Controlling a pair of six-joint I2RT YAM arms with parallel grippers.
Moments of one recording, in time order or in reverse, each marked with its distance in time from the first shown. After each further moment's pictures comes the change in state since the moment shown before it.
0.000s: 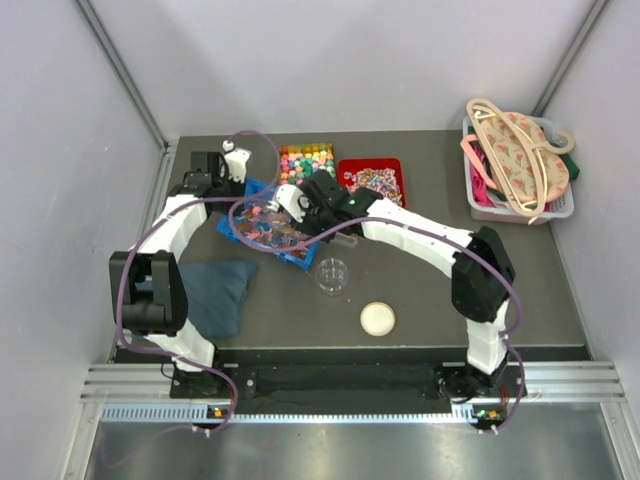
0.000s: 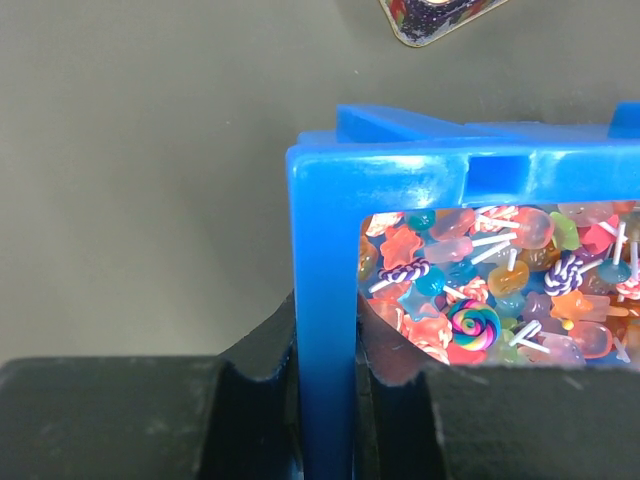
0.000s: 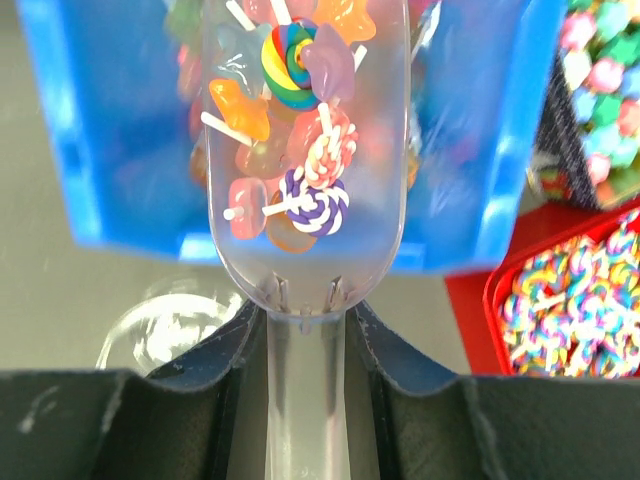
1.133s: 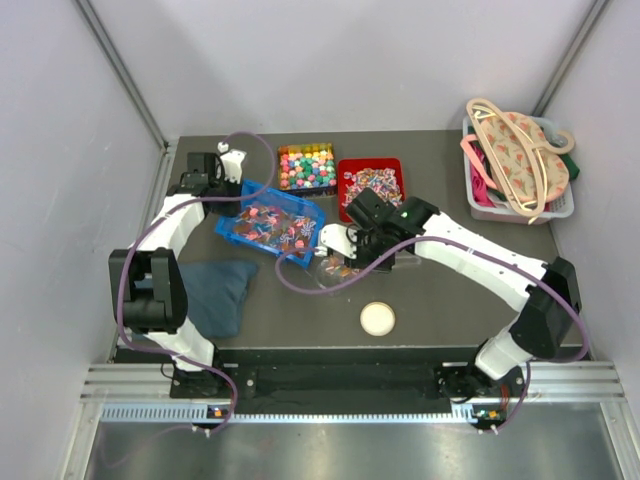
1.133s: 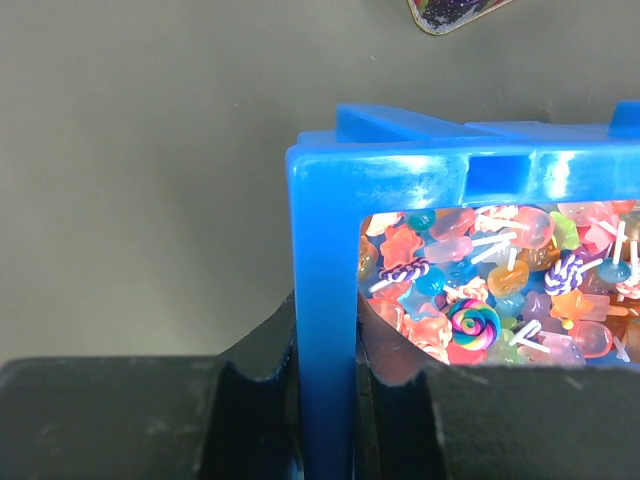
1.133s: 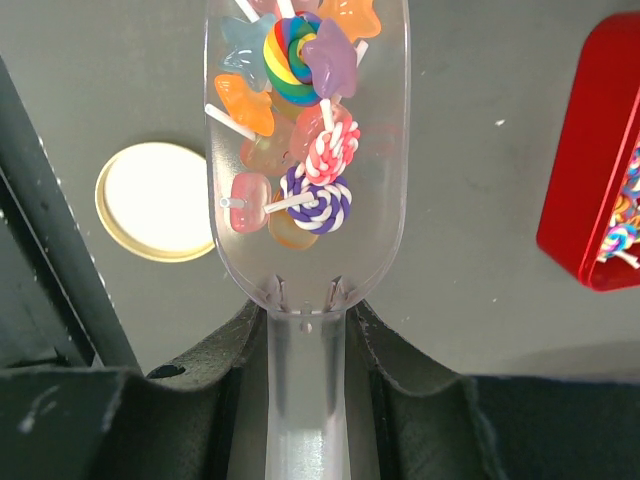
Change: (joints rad) left arm 0.028 0.016 0.000 -0.008 0.010 -0.027; right arm -0.024 -0.378 -0.274 -0.425 -0.032 -0.257
